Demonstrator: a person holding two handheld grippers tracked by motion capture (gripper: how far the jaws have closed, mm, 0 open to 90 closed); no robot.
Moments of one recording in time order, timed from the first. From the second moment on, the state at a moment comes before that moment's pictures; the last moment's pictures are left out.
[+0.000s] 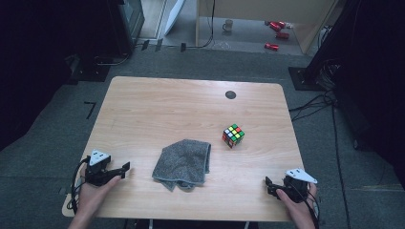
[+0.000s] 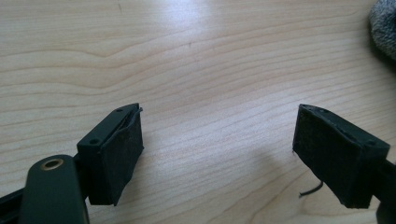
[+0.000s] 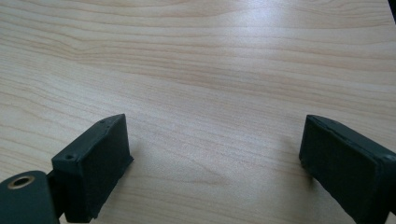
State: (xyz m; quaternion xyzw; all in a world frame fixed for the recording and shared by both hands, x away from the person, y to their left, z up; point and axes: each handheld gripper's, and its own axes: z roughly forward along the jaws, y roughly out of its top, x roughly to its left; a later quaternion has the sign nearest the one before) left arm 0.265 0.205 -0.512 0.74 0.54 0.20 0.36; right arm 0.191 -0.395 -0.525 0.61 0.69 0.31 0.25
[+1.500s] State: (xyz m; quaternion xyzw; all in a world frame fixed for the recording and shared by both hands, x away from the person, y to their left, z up) left arm 0.266 0.045 -0.508 0.84 0.34 0.07 0.42; right arm 0.233 -0.316 -0.493 0.54 0.71 0.37 0.25
